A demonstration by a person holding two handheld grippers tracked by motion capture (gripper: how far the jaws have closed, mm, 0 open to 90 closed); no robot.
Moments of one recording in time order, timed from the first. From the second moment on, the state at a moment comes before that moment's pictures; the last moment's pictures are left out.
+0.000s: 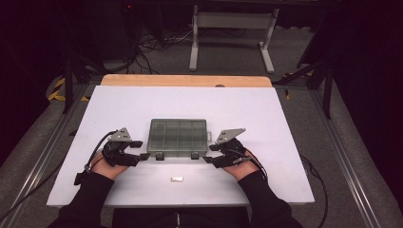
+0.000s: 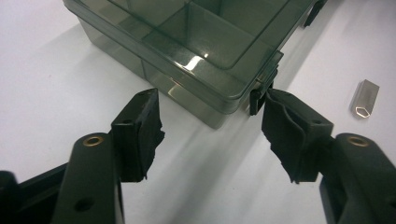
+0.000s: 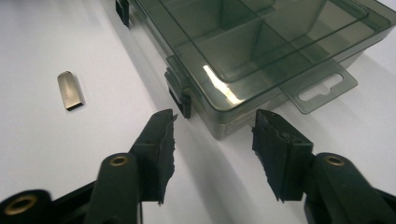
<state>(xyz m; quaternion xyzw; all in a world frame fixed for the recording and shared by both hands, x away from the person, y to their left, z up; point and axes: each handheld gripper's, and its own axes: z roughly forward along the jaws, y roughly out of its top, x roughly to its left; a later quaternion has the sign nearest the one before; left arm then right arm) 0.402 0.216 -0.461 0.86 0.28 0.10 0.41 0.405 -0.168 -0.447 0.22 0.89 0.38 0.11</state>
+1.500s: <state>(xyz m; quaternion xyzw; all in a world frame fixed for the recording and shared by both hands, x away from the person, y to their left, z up) 0.400 0.210 -0.463 0.88 0.27 0.10 0.39 0.406 -0.165 -0.452 0.22 0.89 0.37 0.14</state>
